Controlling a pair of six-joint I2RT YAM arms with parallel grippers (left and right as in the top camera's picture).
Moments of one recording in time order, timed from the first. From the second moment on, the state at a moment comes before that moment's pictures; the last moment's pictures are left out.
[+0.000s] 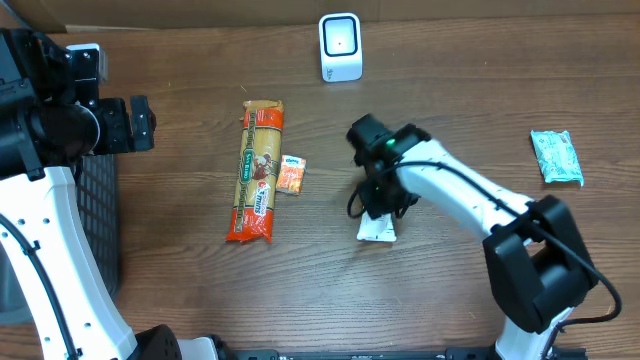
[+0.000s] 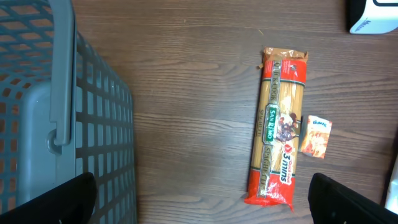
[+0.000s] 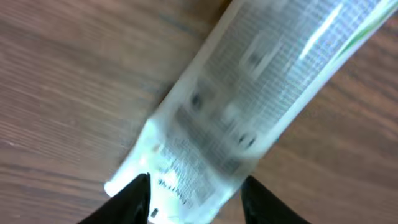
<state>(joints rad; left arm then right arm) 0.32 1.54 1.98 -1.44 0.09 0.19 0.56 1.92 1.39 -1.01 -0.07 0.20</state>
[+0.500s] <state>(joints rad) 0.32 1.54 1.98 -1.44 0.09 0.19 0.26 1.92 1.31 -0.82 -0.54 0.21</state>
